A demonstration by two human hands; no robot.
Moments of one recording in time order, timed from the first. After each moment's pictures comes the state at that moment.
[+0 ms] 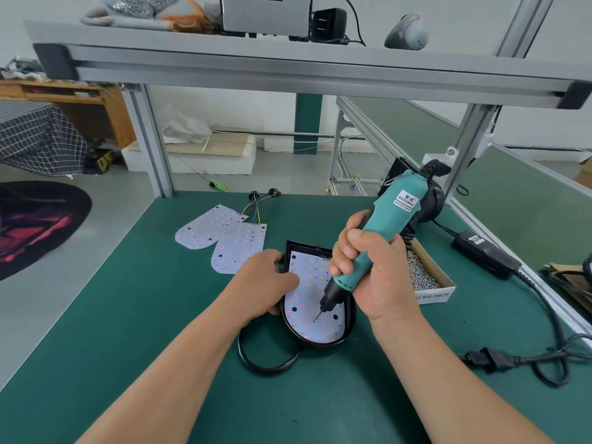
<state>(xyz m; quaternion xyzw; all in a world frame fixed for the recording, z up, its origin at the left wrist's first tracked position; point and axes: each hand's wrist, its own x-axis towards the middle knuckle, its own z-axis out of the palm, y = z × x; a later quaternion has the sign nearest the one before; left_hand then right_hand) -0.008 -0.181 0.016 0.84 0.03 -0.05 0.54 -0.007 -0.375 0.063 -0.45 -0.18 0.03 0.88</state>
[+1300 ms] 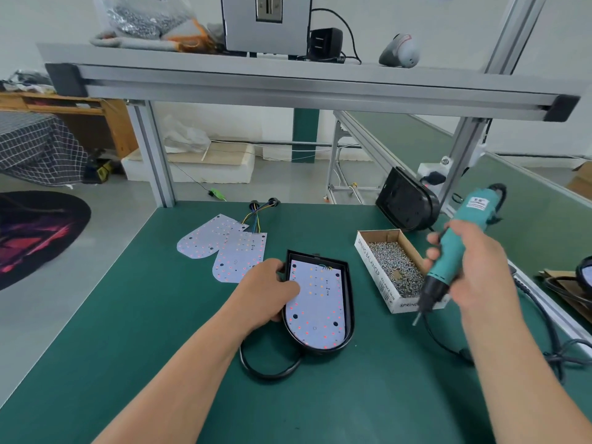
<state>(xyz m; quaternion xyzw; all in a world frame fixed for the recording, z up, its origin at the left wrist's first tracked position) -0.007 -0.183 0.014 0.84 0.04 -0.05 0.54 0.027 -0.502 0.076 -0.56 0.08 -0.12 0.82</state>
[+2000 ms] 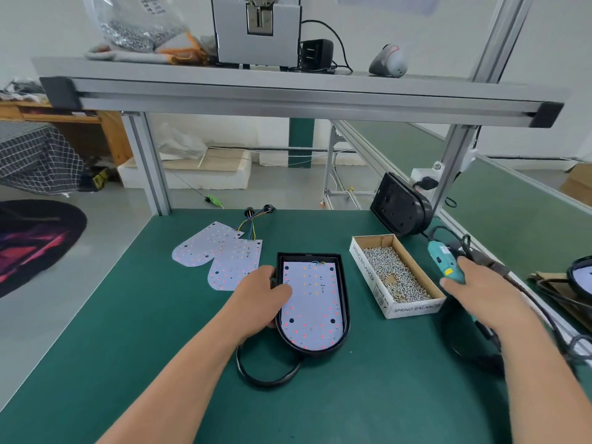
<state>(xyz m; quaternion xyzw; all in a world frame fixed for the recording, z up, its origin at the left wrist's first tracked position) -0.008 -0.183 0.015 0.84 0.05 -0.04 0.53 0.026 -0.570 0.048 -0.98 0.08 -0.03 0.16</state>
